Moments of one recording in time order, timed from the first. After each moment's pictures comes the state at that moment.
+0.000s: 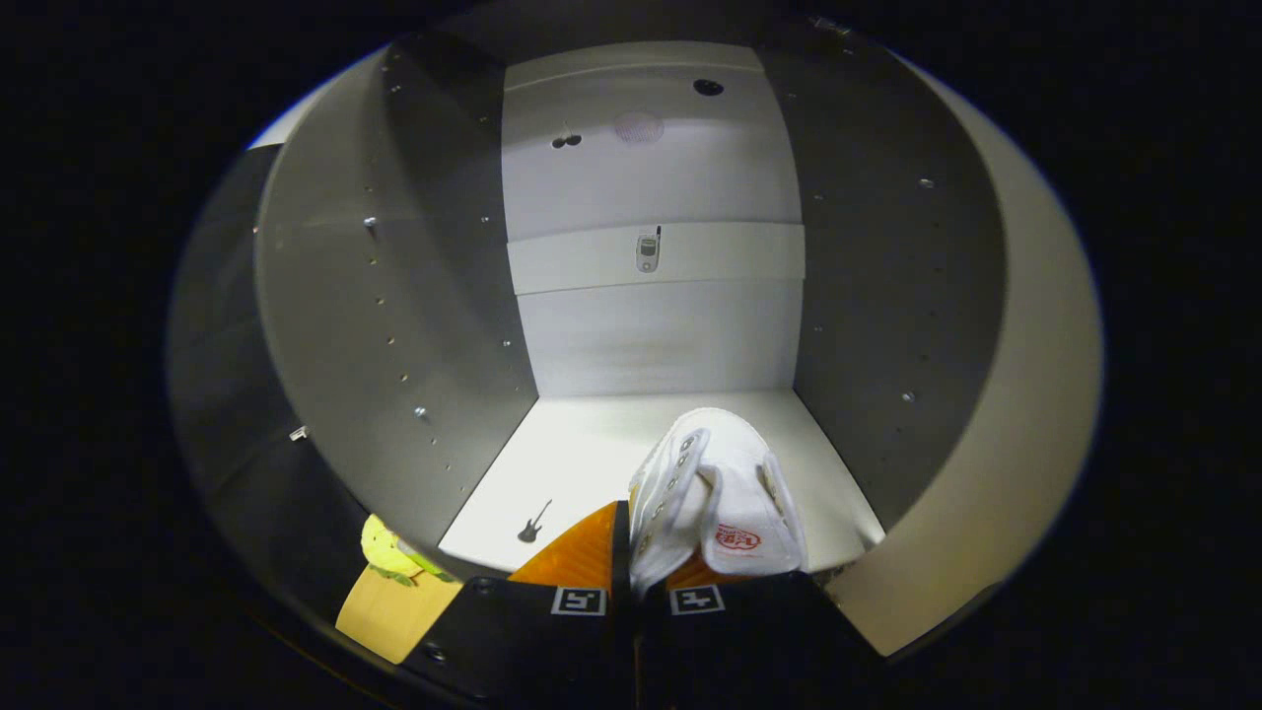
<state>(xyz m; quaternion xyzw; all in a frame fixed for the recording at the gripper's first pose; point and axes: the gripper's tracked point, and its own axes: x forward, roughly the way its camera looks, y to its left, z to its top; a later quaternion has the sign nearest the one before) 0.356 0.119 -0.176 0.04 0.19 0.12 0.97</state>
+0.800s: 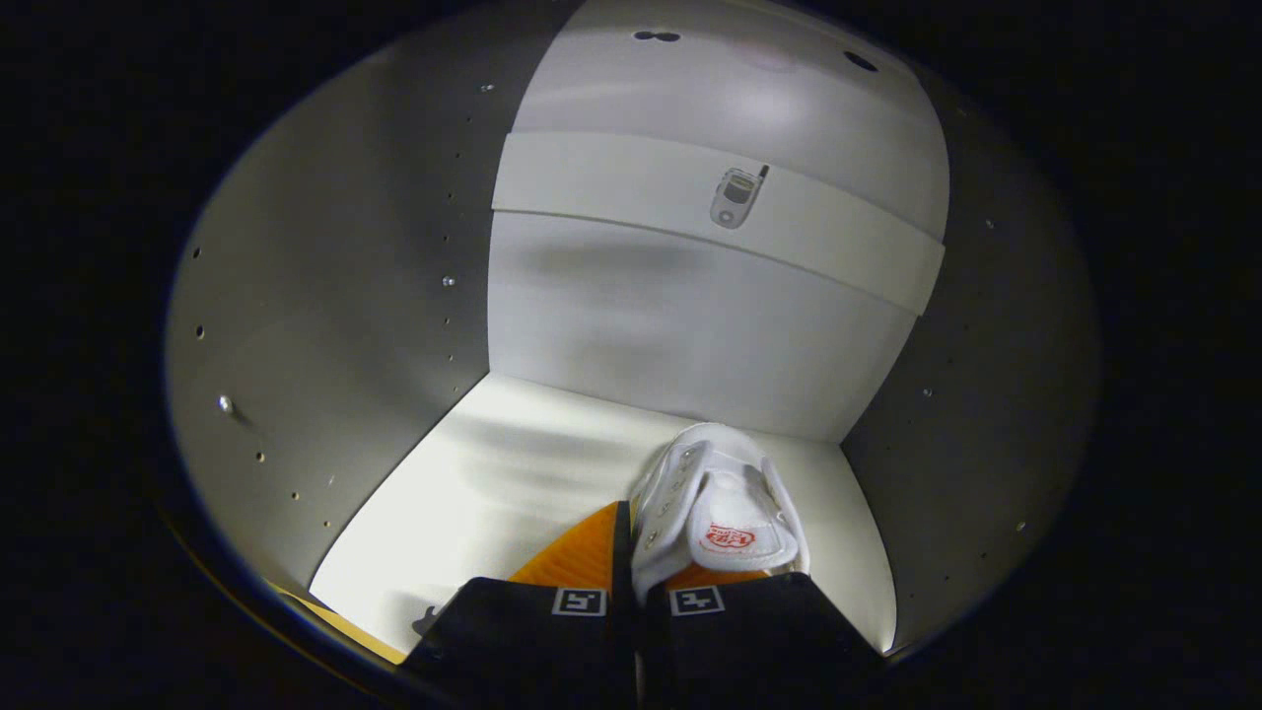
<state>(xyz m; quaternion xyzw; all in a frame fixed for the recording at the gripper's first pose) 0.468 0.159 -0.233 -0.11 0.22 0.10 0.96</state>
